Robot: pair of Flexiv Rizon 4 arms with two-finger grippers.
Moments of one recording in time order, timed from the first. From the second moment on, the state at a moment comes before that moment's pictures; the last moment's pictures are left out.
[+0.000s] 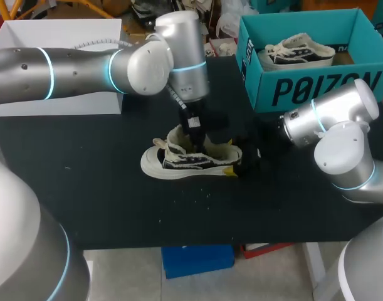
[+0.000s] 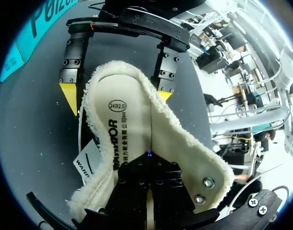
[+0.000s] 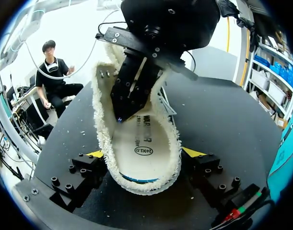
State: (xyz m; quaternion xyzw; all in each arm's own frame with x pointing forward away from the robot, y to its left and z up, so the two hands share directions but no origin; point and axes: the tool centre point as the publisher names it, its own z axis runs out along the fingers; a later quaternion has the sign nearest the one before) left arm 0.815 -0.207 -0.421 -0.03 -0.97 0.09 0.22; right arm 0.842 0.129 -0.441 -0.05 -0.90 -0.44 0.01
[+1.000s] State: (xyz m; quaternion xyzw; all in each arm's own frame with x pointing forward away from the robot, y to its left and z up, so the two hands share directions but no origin) left arm 0.821 -0.203 -0.420 0.03 -0.99 0.03 0.11; right arm 0.843 0.130 -0.441 -0.05 -0.90 -0.44 0.01
